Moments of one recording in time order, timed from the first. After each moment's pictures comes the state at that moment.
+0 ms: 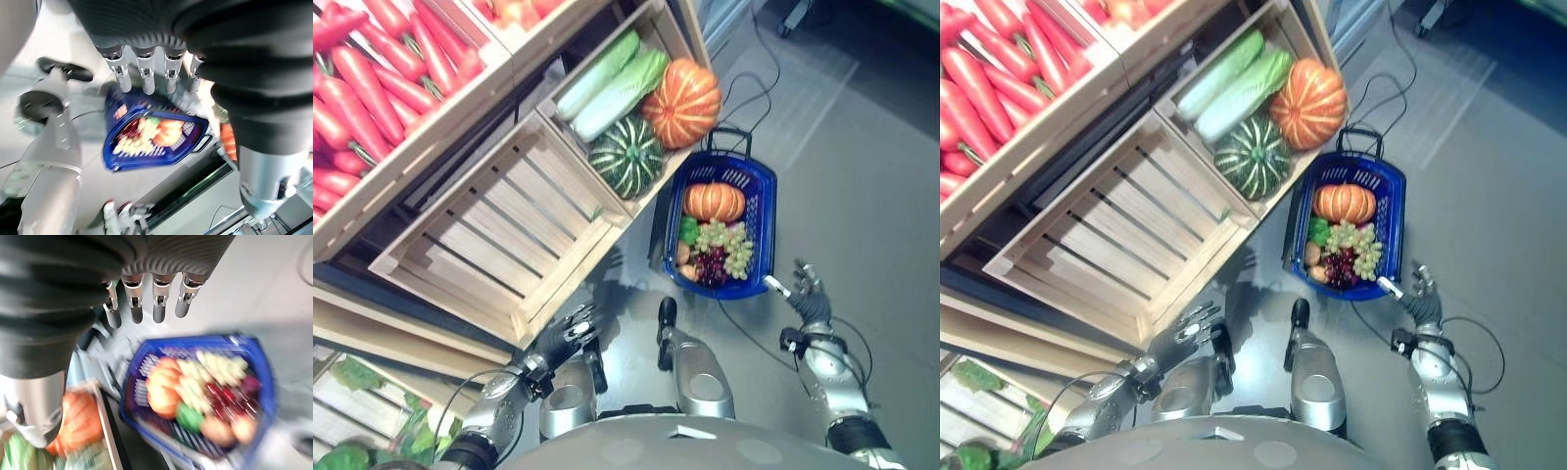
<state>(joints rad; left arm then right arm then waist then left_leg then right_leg) 0.18 0.33 -0.25 0.60 -0.67 -0.09 -0.58 0.17 -0.38 0.07 0.54 0.25 -0.23 -0.11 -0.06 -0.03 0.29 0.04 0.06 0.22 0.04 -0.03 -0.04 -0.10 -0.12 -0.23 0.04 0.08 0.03</state>
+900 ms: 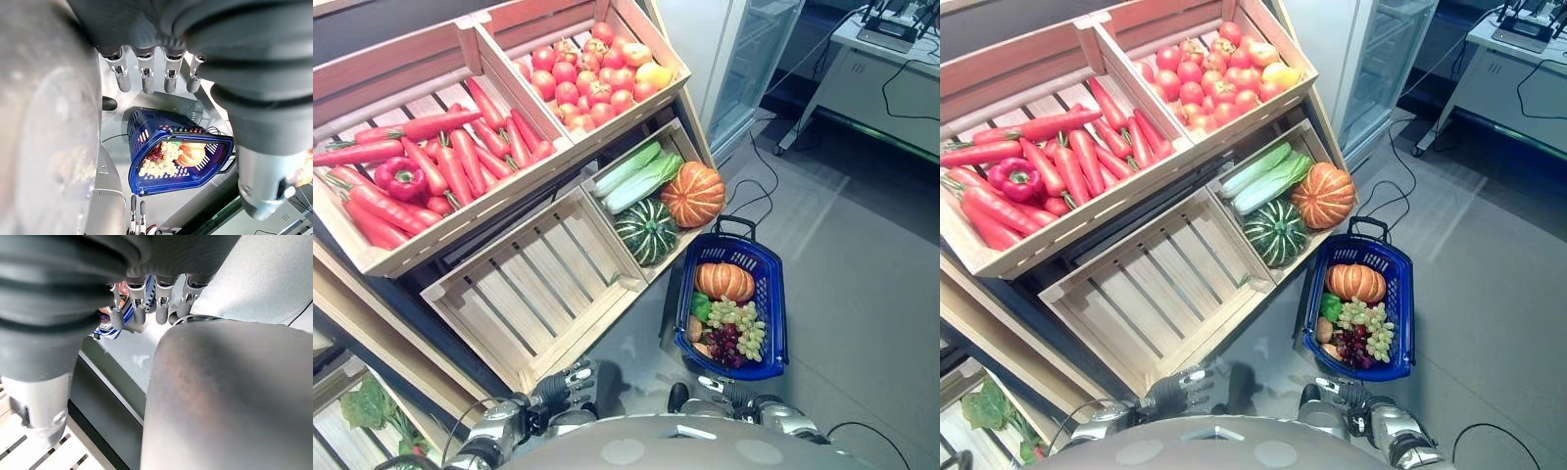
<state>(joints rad) 0.07 0.27 -0.22 1.01 -0.41 0.05 -0.64 0.03 -0.26 0.21 1.10 0.25 0.10 0.29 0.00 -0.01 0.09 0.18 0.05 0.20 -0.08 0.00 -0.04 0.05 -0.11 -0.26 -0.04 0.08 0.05</state>
